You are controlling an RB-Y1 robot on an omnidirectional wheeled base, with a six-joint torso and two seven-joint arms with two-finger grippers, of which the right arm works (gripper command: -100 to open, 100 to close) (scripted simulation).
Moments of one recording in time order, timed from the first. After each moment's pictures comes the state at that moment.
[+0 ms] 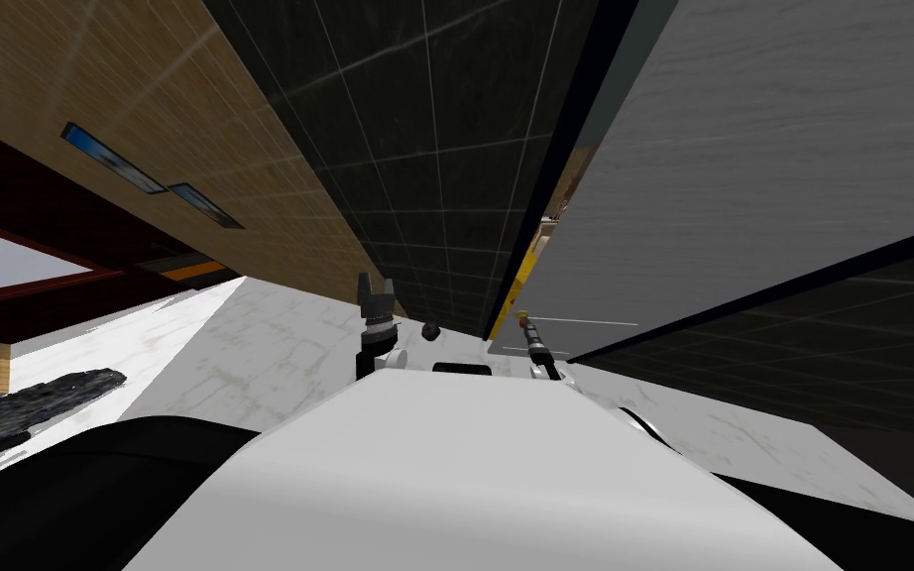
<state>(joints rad) -0.11 -0.35 0.08 -0.50 -0.17 -0.96 0.12</state>
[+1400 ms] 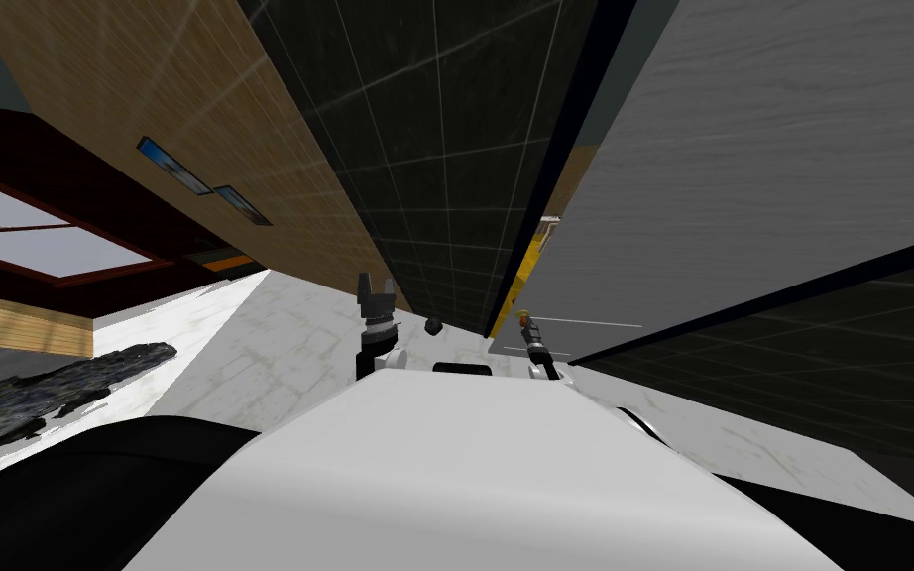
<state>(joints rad) -0.10 -0.35 0.11 -0.52 -0.22 -0.94 -0.21</state>
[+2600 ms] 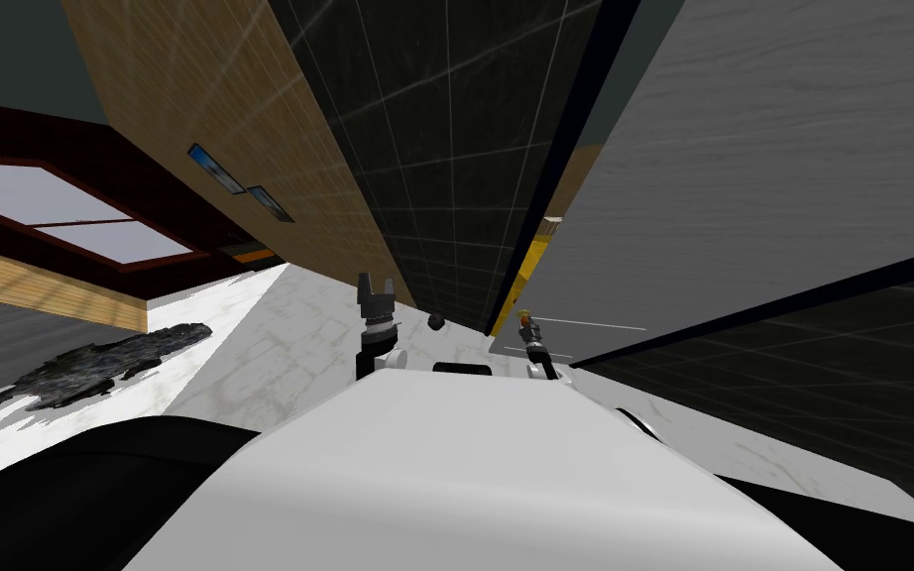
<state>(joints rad) -0.10 -0.34 0.13 -0.55 -0.28 -0.92 -0.50</state>
